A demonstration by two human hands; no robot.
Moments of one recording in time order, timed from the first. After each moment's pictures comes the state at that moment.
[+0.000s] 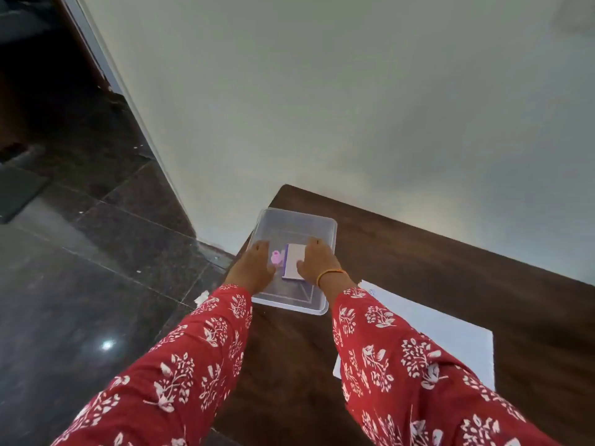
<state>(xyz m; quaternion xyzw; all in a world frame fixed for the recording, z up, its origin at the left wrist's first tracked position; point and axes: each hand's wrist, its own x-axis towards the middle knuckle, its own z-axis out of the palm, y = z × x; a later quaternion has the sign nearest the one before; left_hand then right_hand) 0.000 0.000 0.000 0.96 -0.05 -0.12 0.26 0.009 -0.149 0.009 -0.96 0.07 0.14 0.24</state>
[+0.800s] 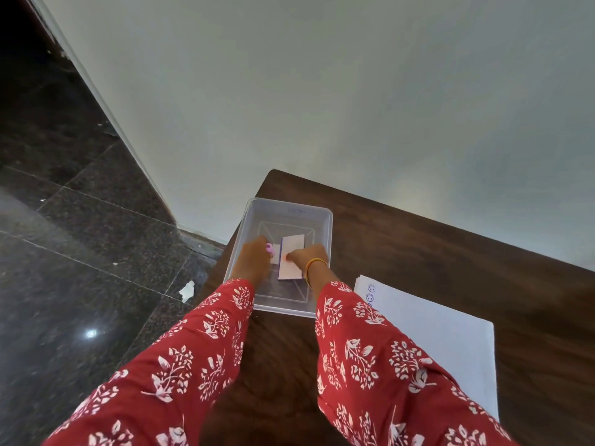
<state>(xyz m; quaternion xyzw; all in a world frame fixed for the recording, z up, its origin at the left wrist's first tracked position) 0.039 -0.020 -0.029 0.94 0.00 -0.10 0.33 0.035 -0.140 -0.018 -0.78 0.36 0.17 0.48</state>
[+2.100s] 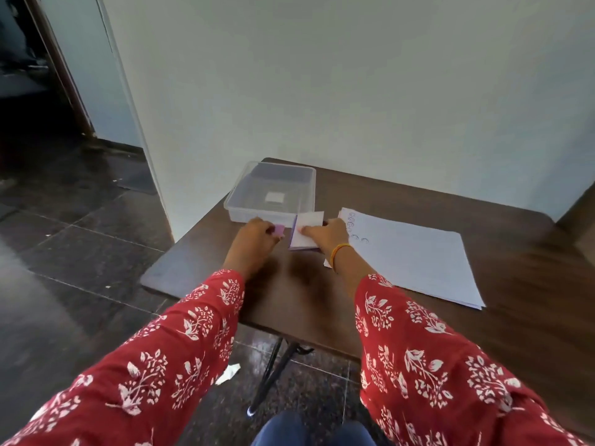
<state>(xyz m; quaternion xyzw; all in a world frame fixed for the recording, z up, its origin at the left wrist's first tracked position) -0.158 -0.003 -0.091 0.92 -0.14 0.10 0.35 -0.173 -0.164 -0.064 -0.79 0.21 -0.05 0.57</state>
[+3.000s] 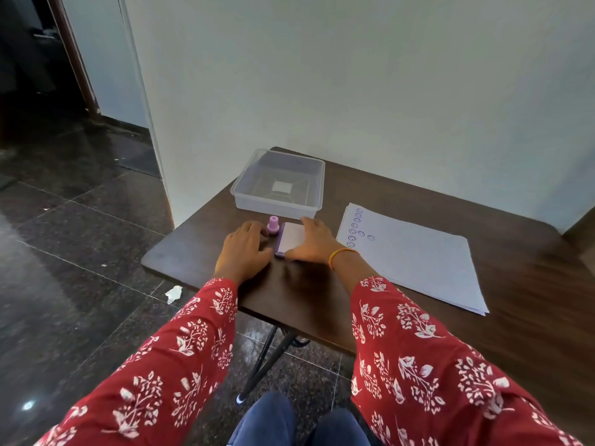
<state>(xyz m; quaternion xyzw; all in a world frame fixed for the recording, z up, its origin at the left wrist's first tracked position) -0.171 0.022 -0.128 0.94 -0.12 0.09 0.30 -0.172 -0.150 -0.084 -0.98 0.00 0.06 0.21</state>
